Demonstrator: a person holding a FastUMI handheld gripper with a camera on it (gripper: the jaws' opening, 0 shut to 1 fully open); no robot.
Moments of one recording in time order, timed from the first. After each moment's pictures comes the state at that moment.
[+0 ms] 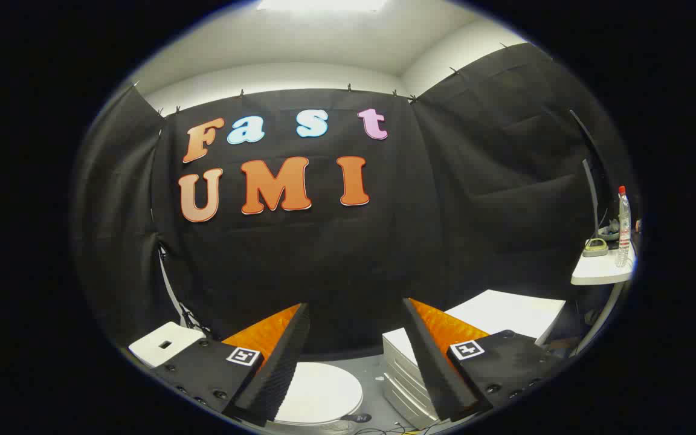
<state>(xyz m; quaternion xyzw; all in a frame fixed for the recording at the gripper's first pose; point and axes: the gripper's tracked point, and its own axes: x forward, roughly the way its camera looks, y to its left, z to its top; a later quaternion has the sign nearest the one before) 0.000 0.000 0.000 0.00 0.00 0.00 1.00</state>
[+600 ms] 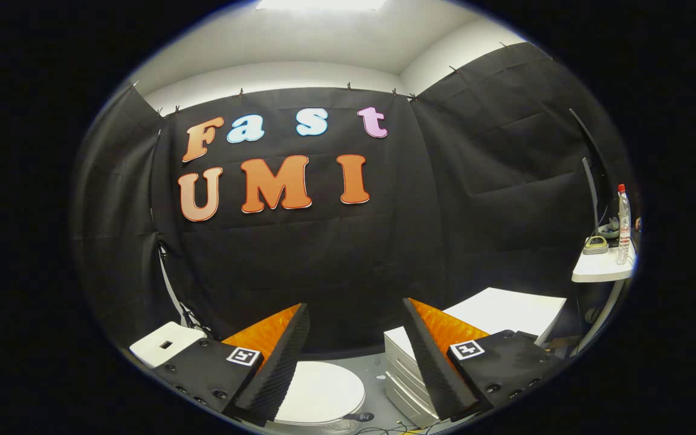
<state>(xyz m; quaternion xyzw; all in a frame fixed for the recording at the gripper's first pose) -0.001 0.003 -0.003 0.00 0.00 0.00 1.00</state>
